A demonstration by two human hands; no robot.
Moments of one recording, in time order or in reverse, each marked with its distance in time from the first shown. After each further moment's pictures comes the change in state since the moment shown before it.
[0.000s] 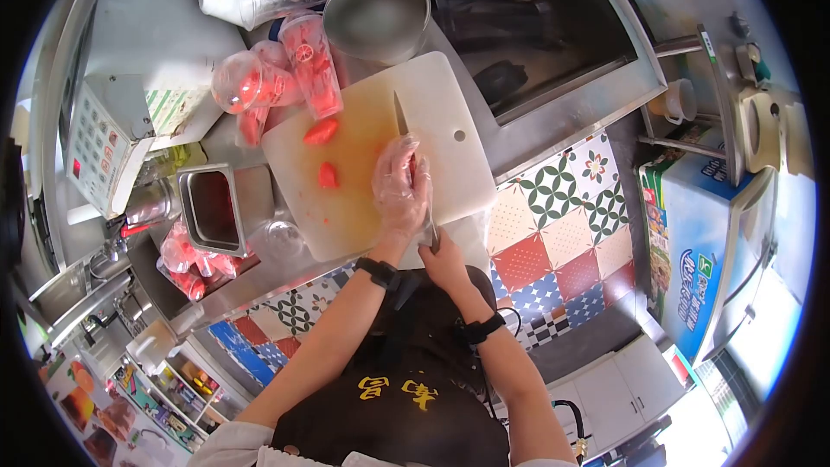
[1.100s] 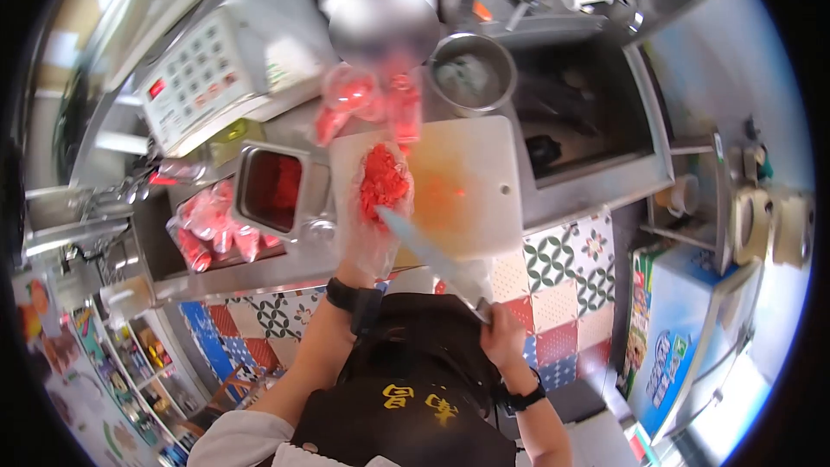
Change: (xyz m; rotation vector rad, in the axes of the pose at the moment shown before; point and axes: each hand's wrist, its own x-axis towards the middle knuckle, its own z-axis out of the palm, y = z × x) left_hand 0.043 0.020 -0.163 -2.007 0.258 -0.812; right_hand -0.097 -0.020 -0.081 -0.614 0.143 -0.552
